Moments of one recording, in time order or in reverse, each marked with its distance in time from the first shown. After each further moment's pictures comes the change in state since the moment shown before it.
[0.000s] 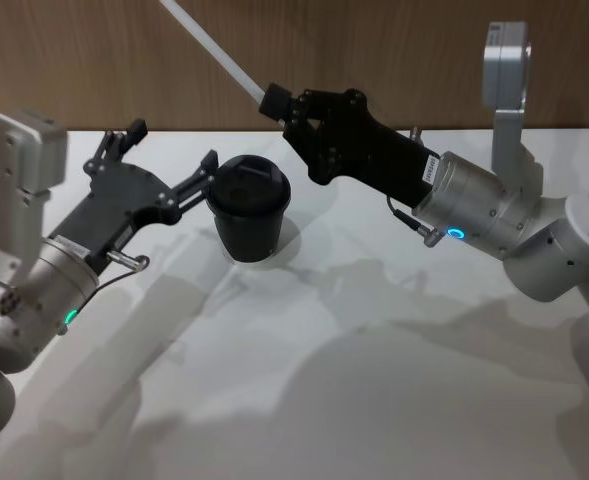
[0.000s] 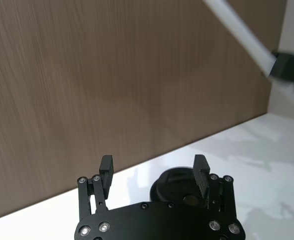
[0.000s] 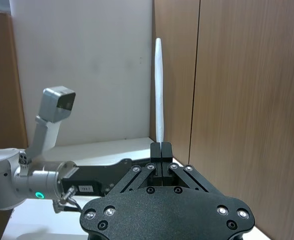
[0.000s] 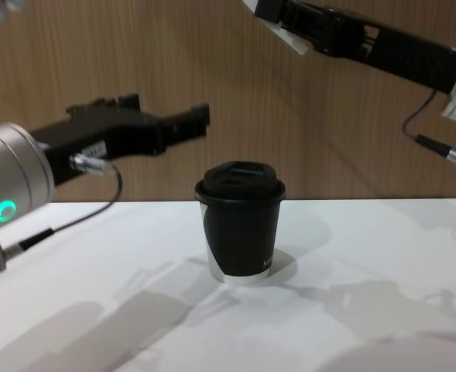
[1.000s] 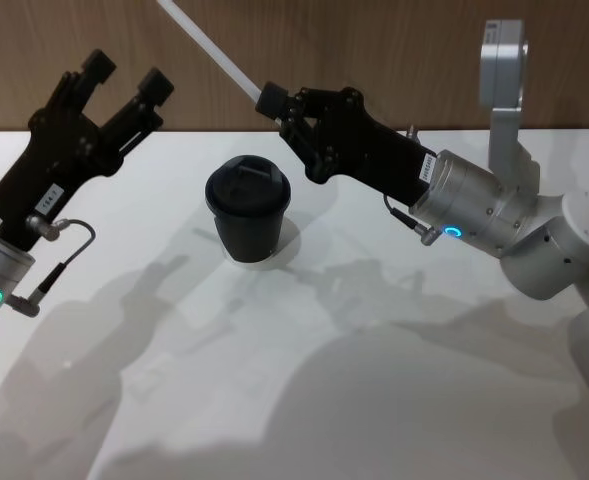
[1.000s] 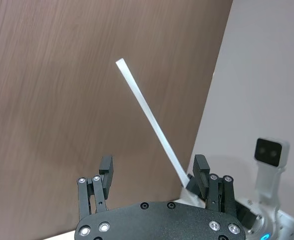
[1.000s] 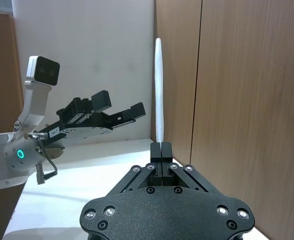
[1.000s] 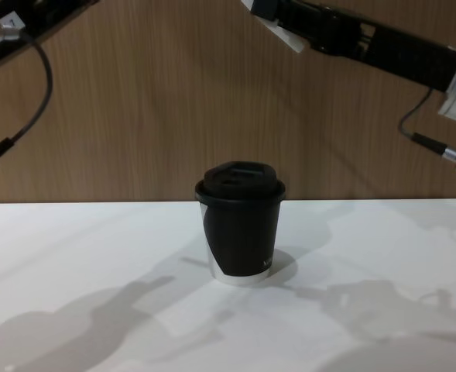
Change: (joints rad) left arm 0.059 0.003 -0.148 -0.069 -0.510 -0.078 -0.364; right arm 0.008 -0.004 -0.005 0.008 0.003 -0.003 0.004
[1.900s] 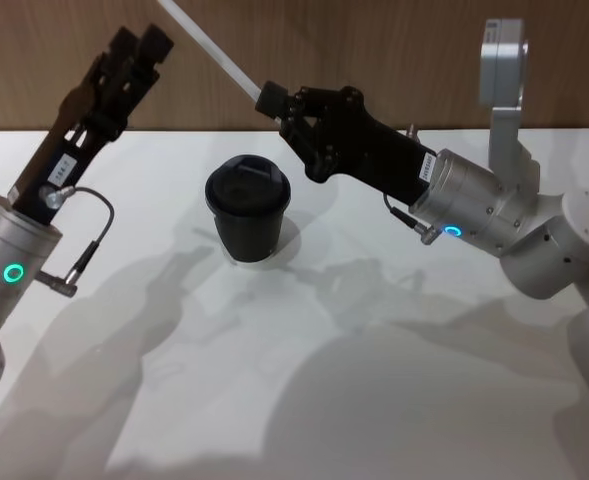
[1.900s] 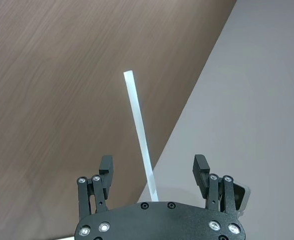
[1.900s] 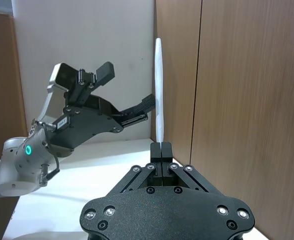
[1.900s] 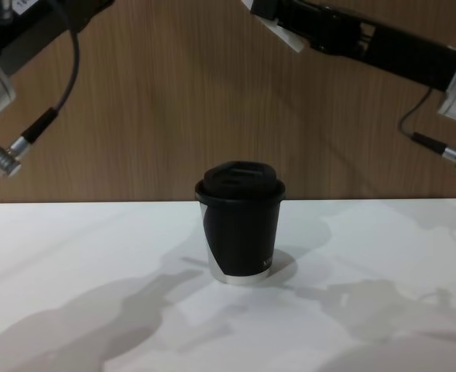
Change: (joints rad) left arm -0.077 -0.070 0.033 0.085 -0.256 0.083 -0.108; right arm 0.001 0.000 0.000 0.000 0.000 0.000 0.000
